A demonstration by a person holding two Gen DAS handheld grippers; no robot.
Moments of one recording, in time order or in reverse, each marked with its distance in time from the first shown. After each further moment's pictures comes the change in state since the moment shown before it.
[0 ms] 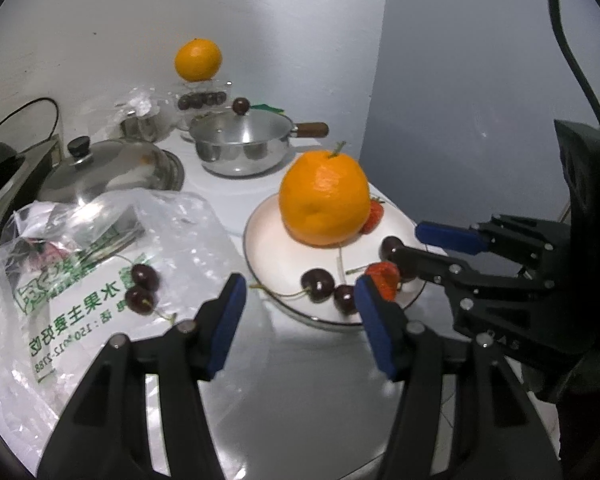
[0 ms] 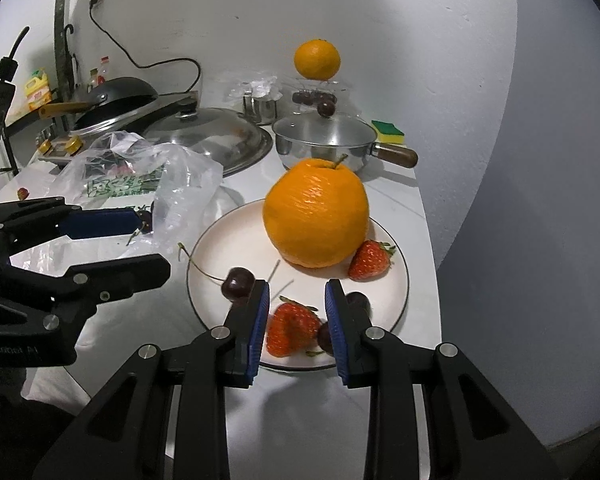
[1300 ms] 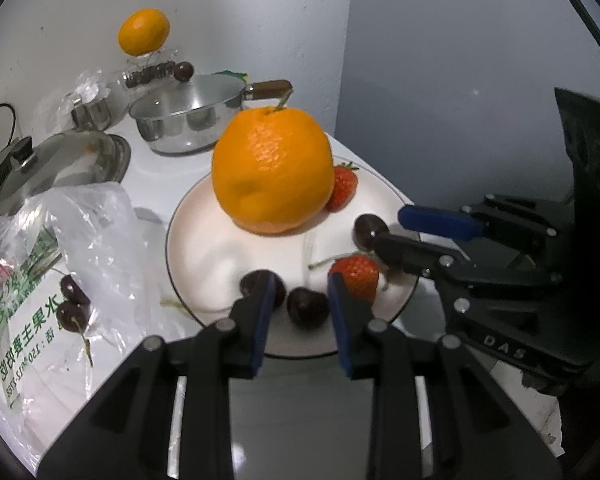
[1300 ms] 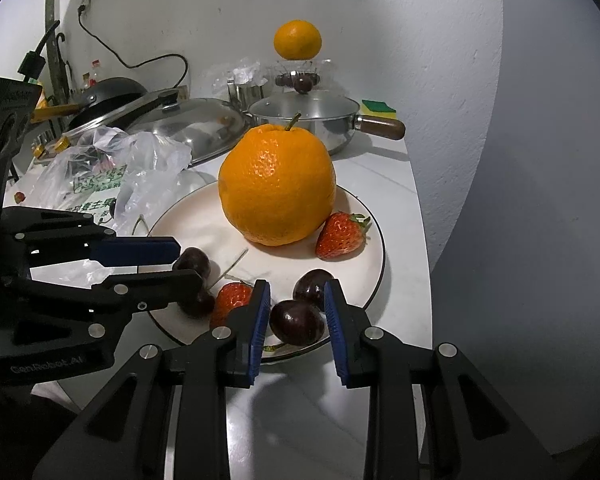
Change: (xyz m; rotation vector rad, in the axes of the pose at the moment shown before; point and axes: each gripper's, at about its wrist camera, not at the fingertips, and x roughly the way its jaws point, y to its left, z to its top) left arm 0.073 -0.039 0.008 0.075 0.131 -0.037; right arm 0.024 -0.045 -0.019 0.048 0.025 0.040
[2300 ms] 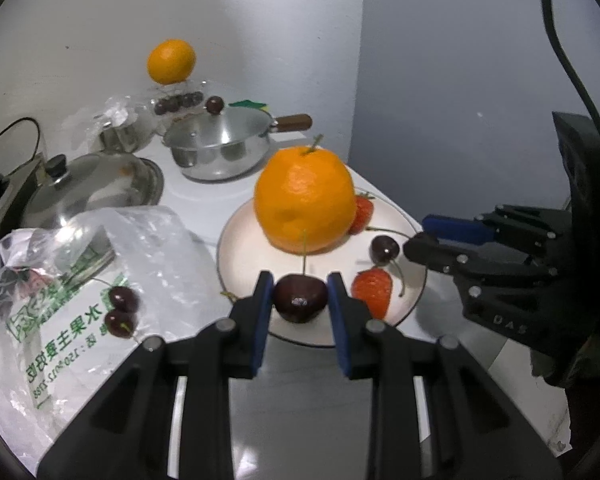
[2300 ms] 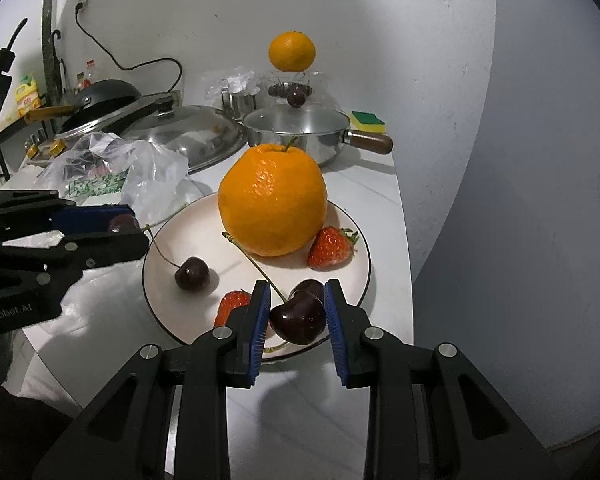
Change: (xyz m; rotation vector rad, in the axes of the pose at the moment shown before) left arm -0.041 0.013 -0.004 0.006 -0.094 0.038; right arm -0.018 0.005 0.005 -0.010 -0.017 -0.048
